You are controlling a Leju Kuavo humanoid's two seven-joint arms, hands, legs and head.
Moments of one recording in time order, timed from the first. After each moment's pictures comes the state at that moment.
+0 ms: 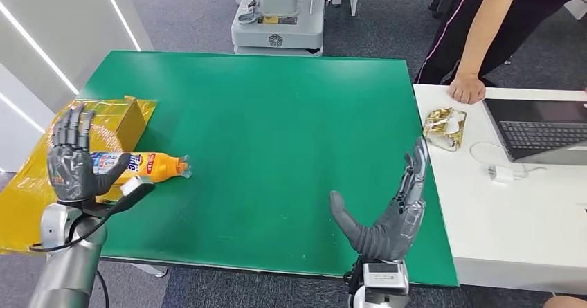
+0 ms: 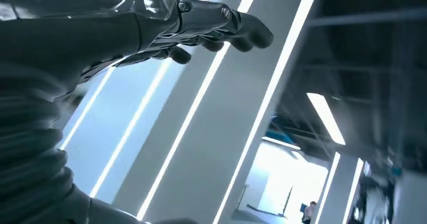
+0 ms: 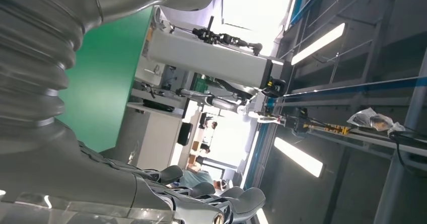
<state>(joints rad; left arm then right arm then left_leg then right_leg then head) -0.26 0.18 0.17 -1.18 -0.78 0.69 -0.69 -0.06 0.17 0.40 -1.48 0.30 -0.69 -0.70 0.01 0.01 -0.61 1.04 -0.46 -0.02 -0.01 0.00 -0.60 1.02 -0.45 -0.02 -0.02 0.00</state>
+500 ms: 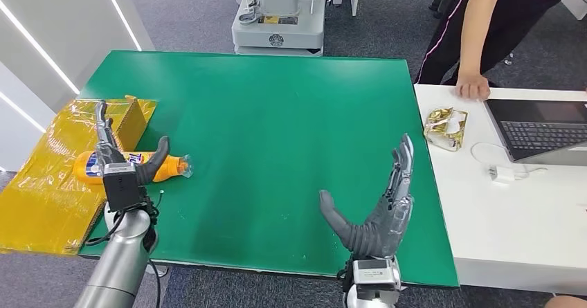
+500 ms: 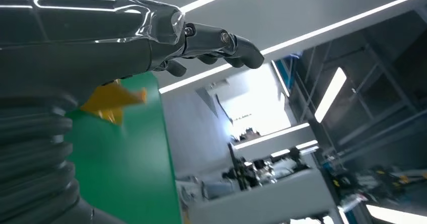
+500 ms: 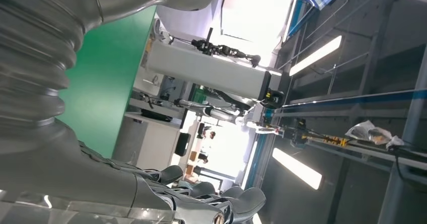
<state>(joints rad) -0.30 0.04 -0.13 -1.25 -0.06 0.52 -0.70 -0.09 0.17 0.44 -1.44 0.30 -0.69 -0.70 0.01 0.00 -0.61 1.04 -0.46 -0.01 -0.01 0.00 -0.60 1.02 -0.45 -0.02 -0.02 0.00</state>
